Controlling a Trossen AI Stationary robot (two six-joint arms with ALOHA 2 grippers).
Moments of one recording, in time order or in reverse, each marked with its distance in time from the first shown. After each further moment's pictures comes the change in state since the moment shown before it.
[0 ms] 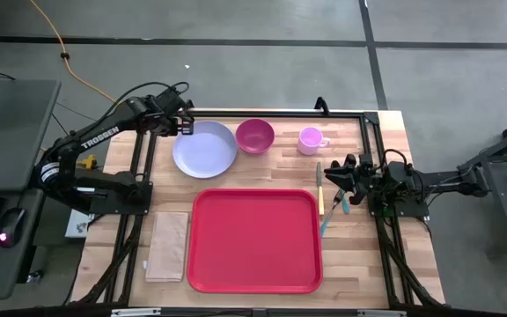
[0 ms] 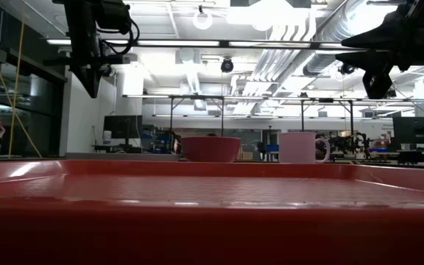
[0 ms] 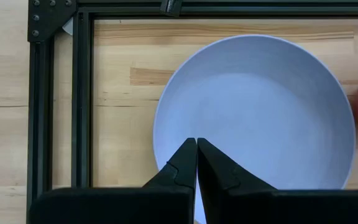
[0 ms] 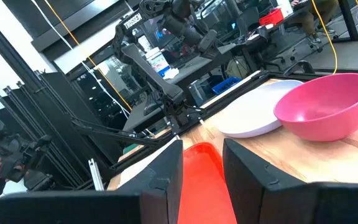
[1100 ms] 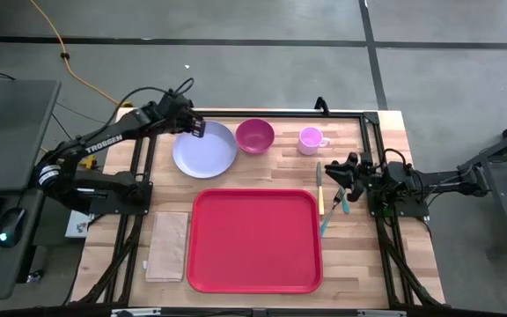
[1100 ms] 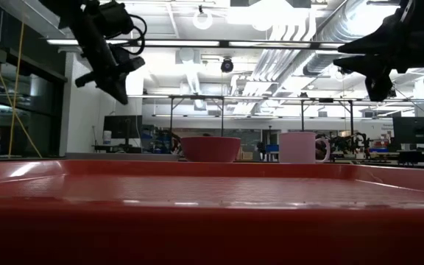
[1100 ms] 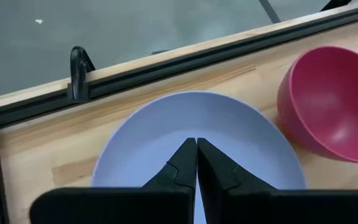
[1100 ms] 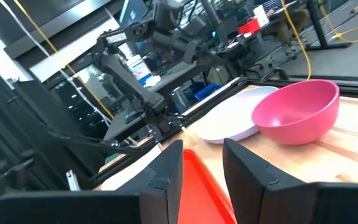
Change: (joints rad) left arm -0.001 -0.037 -0.213 0.552 0.080 0.363; right arm 0.000 0.000 0.000 -0.014 0.098 -0.005
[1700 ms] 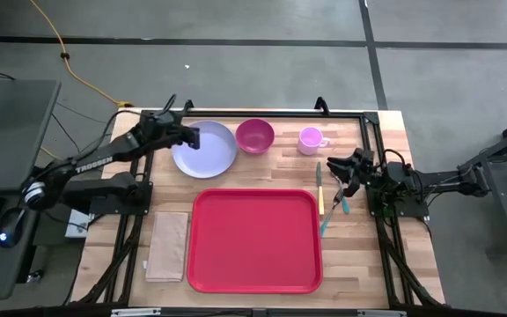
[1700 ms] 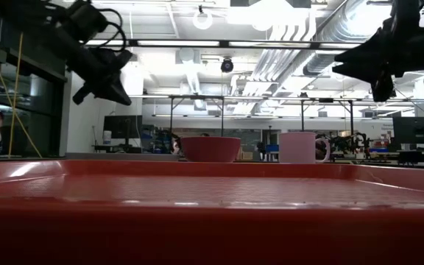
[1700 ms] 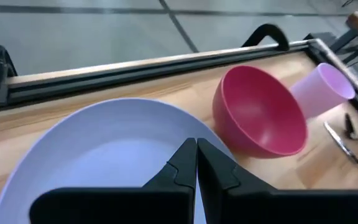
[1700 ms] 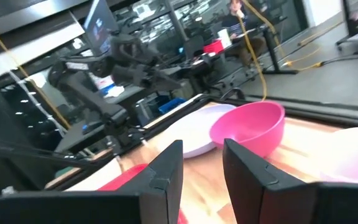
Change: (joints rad) left arm -0.035 -0.264 -0.360 0.417 0.147 -0.068; right arm -0.001 0.000 0.000 -0.015 0.167 -0.109
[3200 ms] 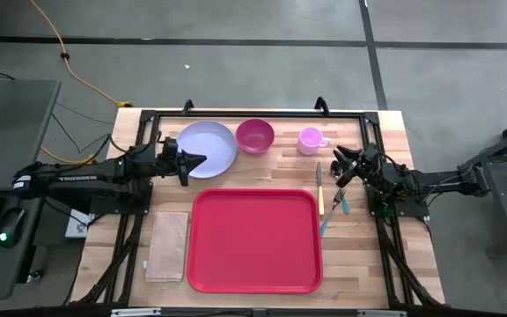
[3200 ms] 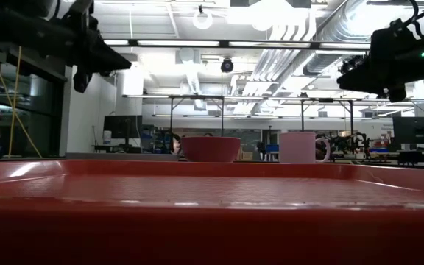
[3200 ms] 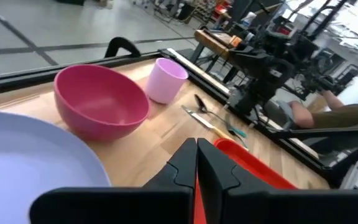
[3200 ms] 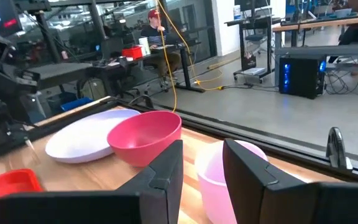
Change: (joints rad) left arm -0.503 -0.329 -0.229 0.260 -0.081 -0.018; right arm 0.000 0.001 0.000 -0.106 0.338 -0.197
